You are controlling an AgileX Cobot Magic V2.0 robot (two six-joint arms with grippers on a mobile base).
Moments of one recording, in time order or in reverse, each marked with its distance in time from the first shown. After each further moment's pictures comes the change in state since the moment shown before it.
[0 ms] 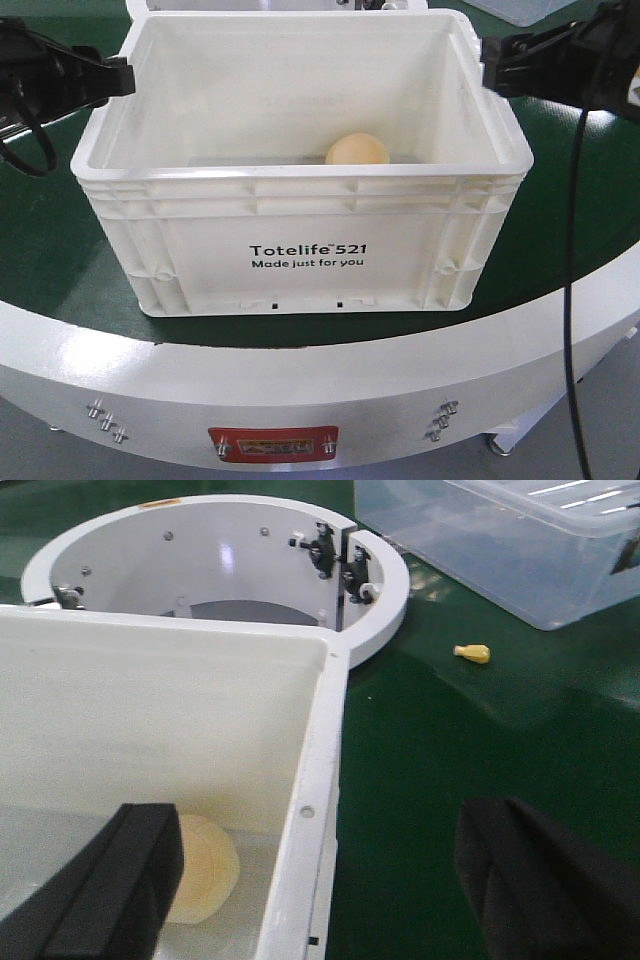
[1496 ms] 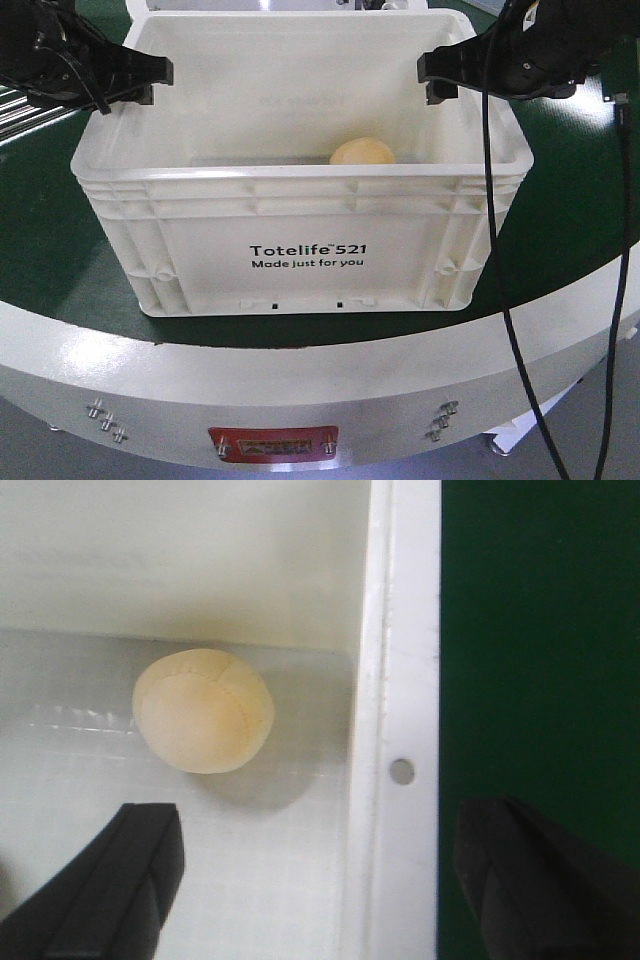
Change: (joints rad) left arm 0.000 0.324 -0.377 -0.034 0.406 -0.001; right arm -0.005 0.416 -0.470 0.396 0.539 -0.281
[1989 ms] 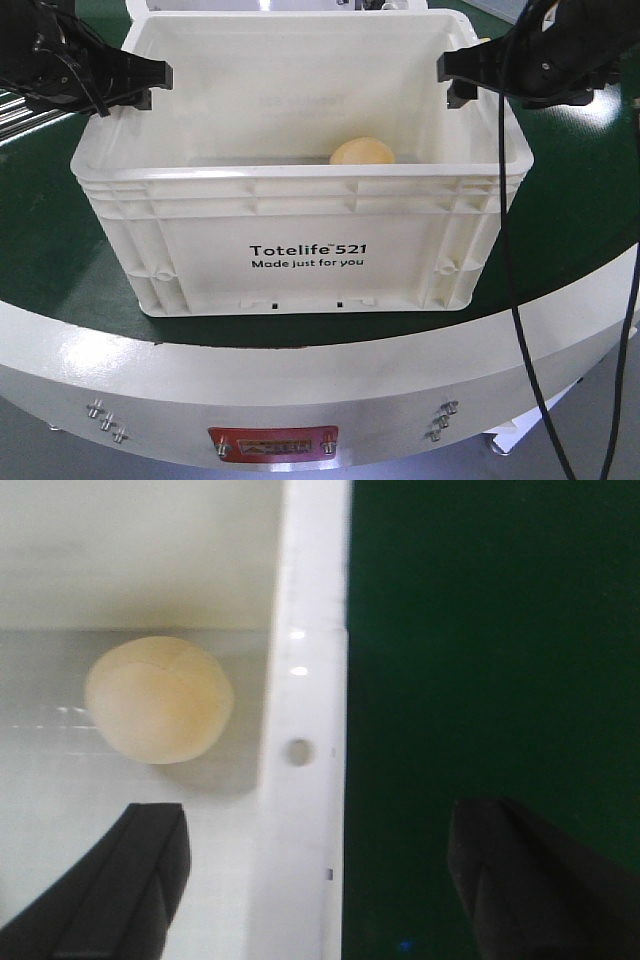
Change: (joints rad) left arm 0.000 0.000 0.000 0.000 0.019 -0.001; right arm -0.061 0.011 -0.001 0.021 0.046 0.009
